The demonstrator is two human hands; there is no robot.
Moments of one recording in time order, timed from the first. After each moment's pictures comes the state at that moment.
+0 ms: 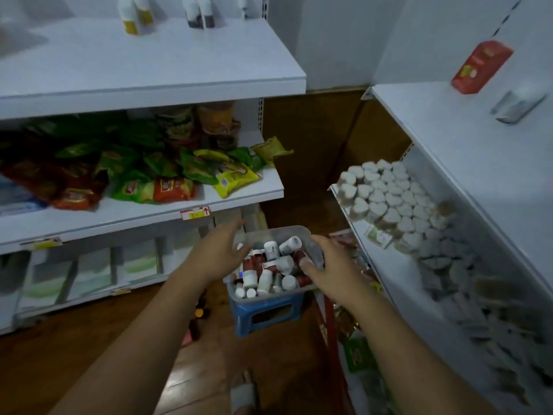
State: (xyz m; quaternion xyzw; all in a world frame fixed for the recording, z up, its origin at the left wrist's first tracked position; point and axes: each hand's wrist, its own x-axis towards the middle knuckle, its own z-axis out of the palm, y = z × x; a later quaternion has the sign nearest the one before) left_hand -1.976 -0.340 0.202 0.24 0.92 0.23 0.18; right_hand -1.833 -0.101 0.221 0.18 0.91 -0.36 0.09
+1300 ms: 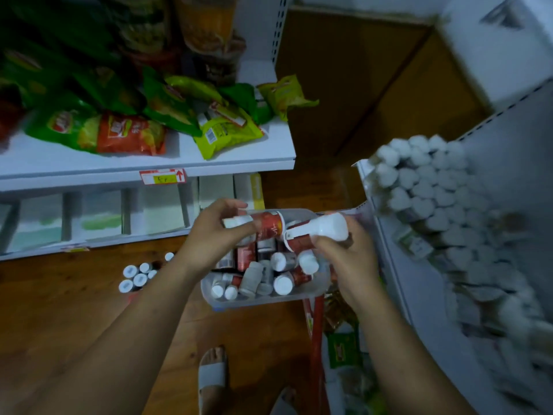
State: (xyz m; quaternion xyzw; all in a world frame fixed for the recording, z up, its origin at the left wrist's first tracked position) left_hand -2.037 -0.289 0.082 -0.01 0.74 0.61 0.27; right_hand -1.933 -0.065 0.106 0.32 0.73 -0.61 -0.04
